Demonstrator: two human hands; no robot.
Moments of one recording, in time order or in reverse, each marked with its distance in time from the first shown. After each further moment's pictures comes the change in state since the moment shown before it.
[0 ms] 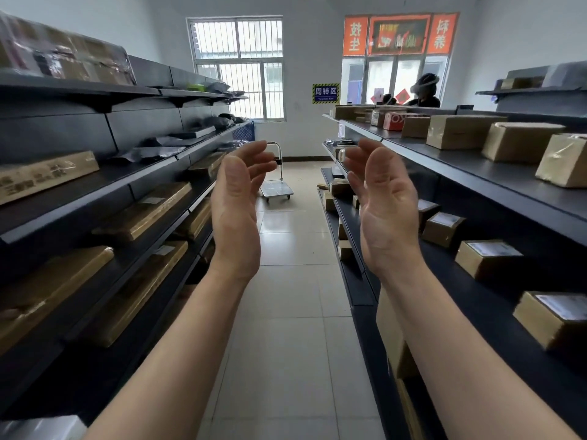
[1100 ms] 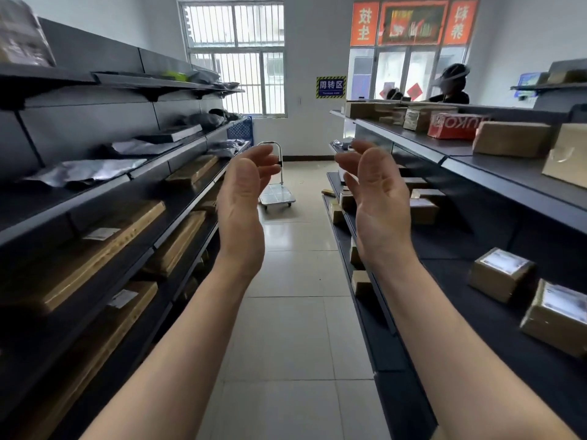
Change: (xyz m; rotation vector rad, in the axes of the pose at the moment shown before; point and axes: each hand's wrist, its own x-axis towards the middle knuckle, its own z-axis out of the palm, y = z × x) left_hand 0.293 -0.362 -0.046 0.093 0.012 0.000; right_hand 0.346 0.315 0.010 -0.091 -0.016 0.000
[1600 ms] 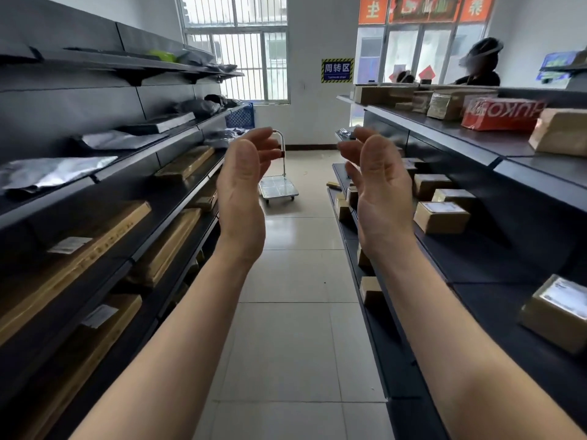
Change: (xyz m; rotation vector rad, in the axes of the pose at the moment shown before) left_hand 0.111 -0.147 0.010 0.025 -0.009 -0.013; right_hand 0.136 0.129 -0.006 -0.017 0.004 0.028
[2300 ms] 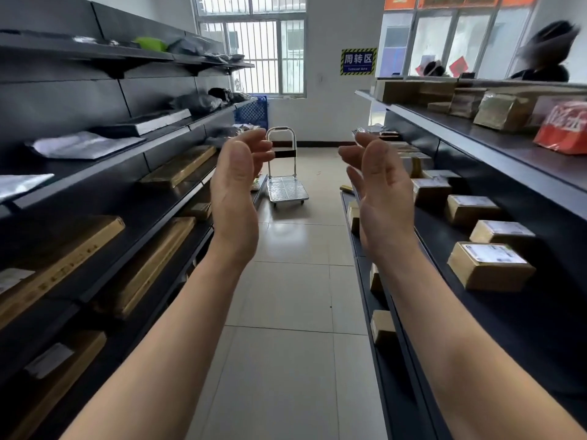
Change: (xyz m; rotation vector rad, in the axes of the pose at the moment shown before) left_hand 0.160 -0.210 0.050 0.048 0.059 -0.031; right_hand 0.219 0.167 -0.043 0.014 -0.054 0.054
